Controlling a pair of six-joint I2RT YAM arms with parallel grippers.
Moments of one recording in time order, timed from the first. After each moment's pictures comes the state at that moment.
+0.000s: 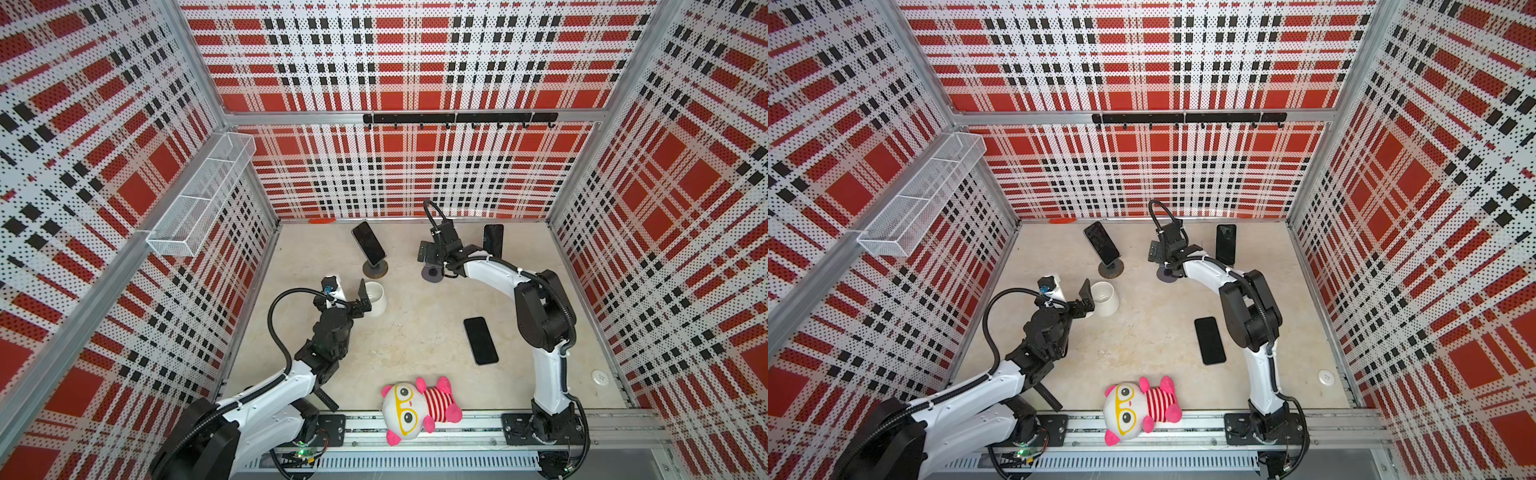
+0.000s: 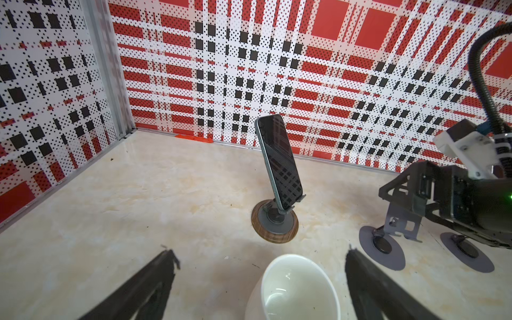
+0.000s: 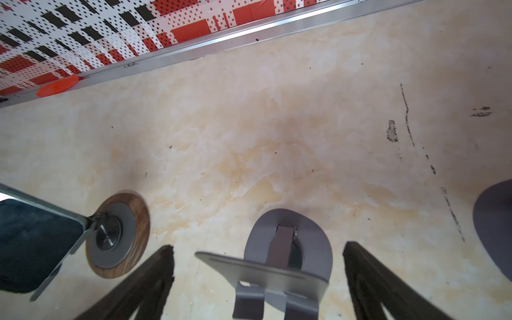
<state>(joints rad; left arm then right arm) -0.58 1.01 0.31 0.58 -0.58 -0.24 0.52 2.08 1.60 -0.29 0.23 0.57</state>
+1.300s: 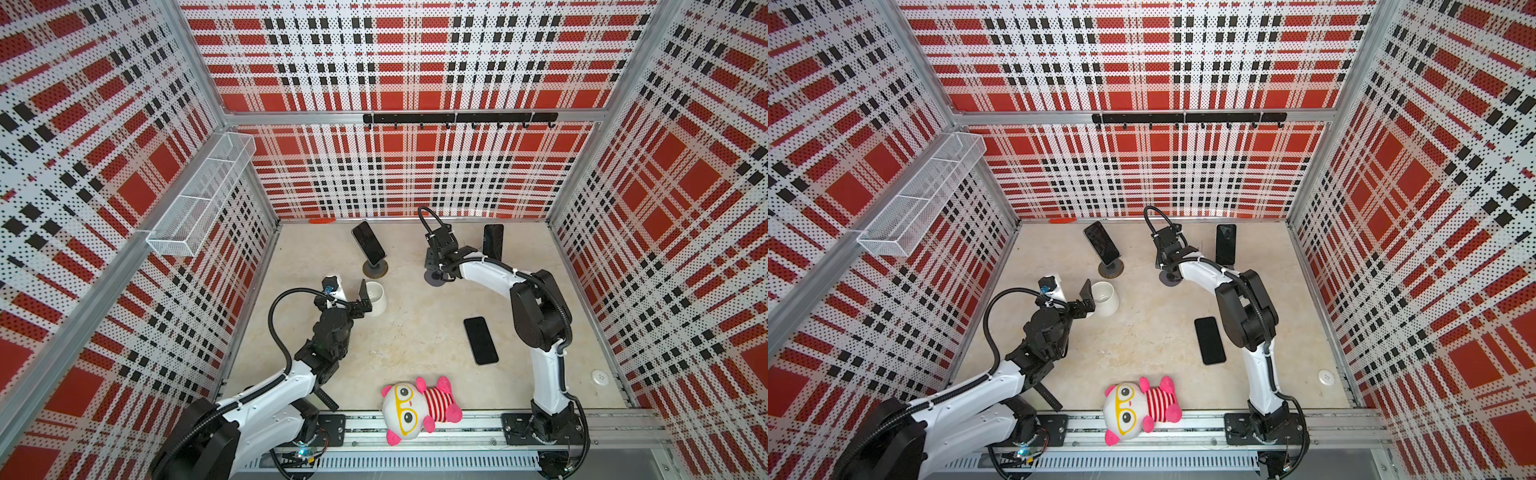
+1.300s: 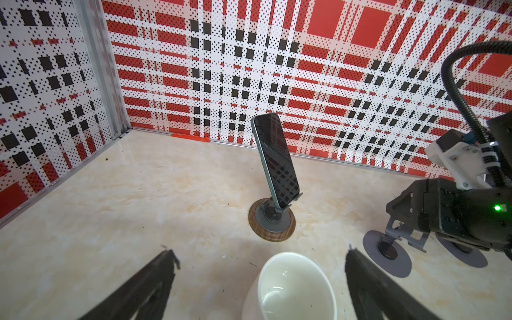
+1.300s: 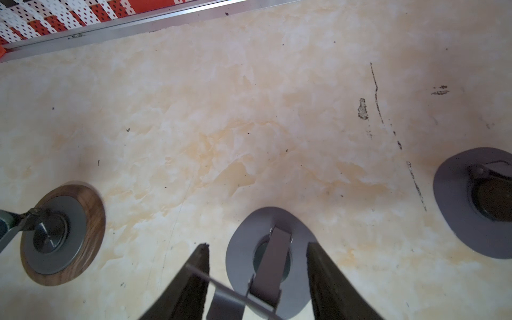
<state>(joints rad) -0.58 1.01 0.31 0.58 -0.56 -0.24 0.55 2.09 1.60 -0.38 0.32 0.57</state>
